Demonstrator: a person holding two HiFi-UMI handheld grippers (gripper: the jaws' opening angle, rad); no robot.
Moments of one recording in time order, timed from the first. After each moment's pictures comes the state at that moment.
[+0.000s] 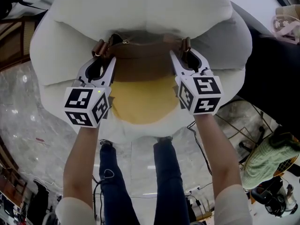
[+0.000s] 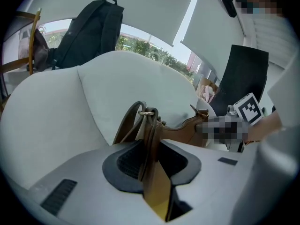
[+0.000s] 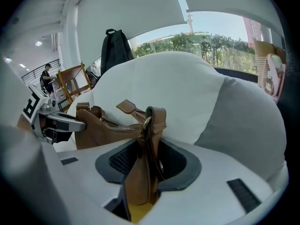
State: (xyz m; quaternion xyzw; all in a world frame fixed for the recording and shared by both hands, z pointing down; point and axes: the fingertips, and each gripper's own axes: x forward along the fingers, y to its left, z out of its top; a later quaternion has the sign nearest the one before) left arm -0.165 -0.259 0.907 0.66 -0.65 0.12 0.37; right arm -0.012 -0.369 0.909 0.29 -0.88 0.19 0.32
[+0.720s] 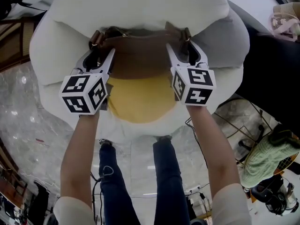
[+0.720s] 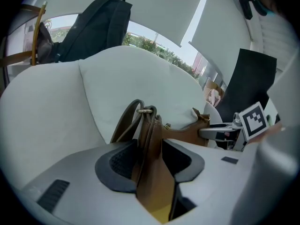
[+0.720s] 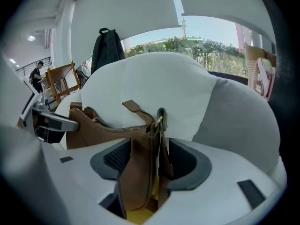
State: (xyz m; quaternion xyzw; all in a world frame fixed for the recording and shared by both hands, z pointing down) left arm -0.179 -0.277 0.917 0.64 -0.66 0.10 0.39; right arm -0.011 -0.388 0.916 0.35 -0.87 0.17 0.32
